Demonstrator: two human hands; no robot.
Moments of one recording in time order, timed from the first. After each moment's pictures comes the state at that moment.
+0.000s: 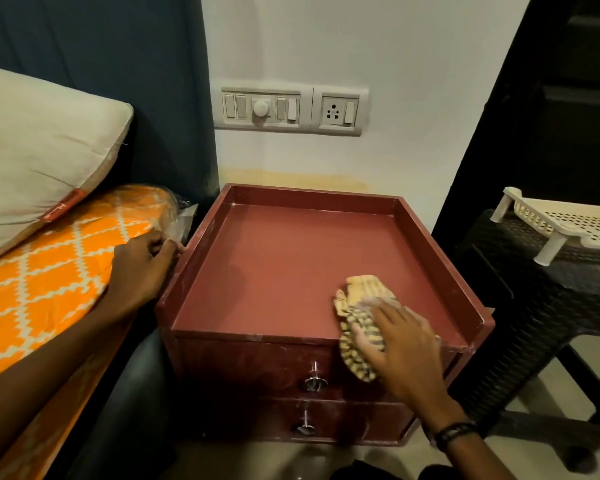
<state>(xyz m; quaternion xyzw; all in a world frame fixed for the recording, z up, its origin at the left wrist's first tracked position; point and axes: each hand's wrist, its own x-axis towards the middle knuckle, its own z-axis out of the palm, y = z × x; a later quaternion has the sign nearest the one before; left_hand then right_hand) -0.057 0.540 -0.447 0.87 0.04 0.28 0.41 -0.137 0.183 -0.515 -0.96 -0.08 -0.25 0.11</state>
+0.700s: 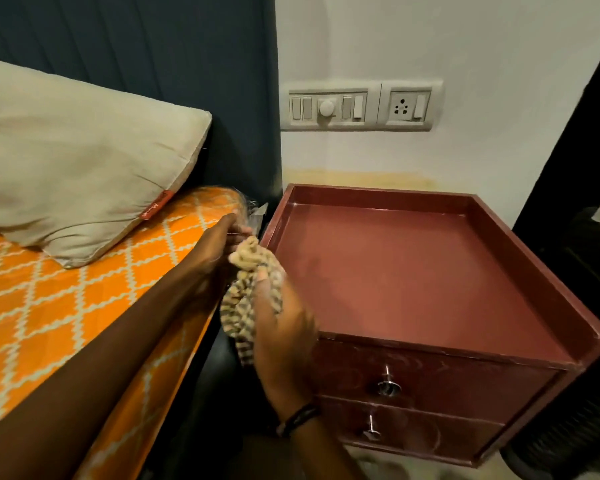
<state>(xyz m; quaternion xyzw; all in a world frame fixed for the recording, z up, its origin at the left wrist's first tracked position) -0.050 0.552 -0.414 0.71 0.12 0.02 0.70 -0.131 0.452 -0.493 -0.78 -0.01 -0.30 0.55</state>
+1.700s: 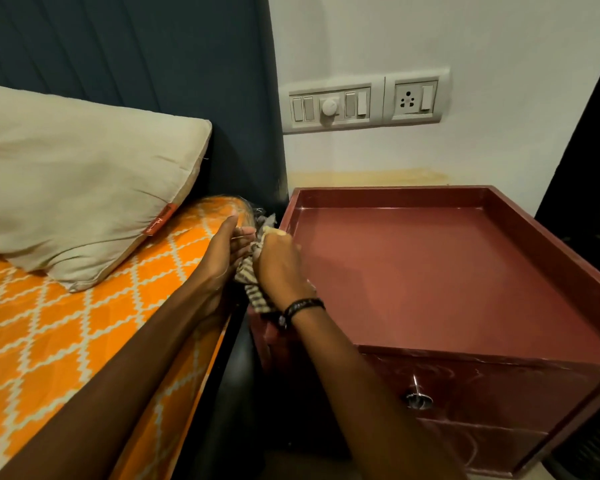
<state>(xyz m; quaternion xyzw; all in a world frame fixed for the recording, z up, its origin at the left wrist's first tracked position) -0.045 0.552 -0.420 0.70 0.10 0.06 0.71 -0.026 0.472 -0.445 -0.91 -0.11 -0.17 0.37</state>
